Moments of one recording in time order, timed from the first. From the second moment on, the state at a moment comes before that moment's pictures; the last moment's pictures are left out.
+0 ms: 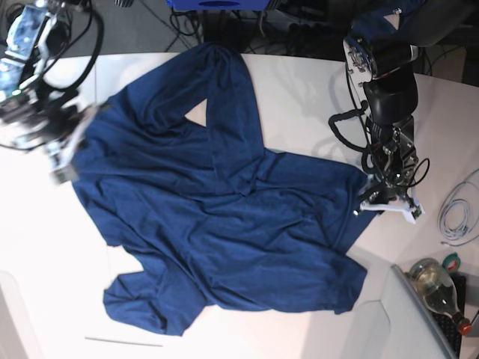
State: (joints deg) left arm -18.7 -8.6 -26.6 39.4 -12.3 1.7 11.0; right arm -14.3 0.2 20.4 107.4 4.5 40.0 -63.0
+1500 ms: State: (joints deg) left arm 9.6 -7.0 -32.2 67.9 -13.2 1.6 11.7; right arm 10.9 -2.0 -23.0 58.1 5.3 25.0 -36.5
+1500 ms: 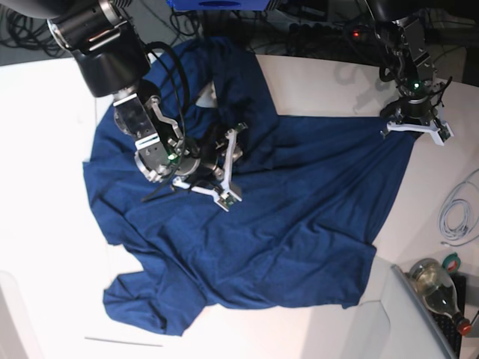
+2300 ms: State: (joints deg) left arm 9.6 -6.5 -32.2 67.7 -13.0 1.7 11.8; right arm 7.0 -3.4 -23.3 92.0 5.3 25.2 -57.7
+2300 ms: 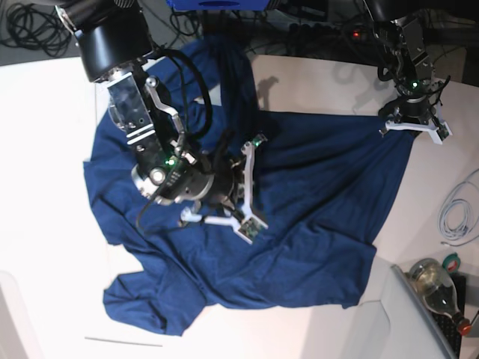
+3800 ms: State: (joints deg) left arm 14.3 -7.0 -31.7 73.2 -12.9 1.4 11.7; right arm -5.7 8.2 12.0 74.0 34.2 9.8 -38.4
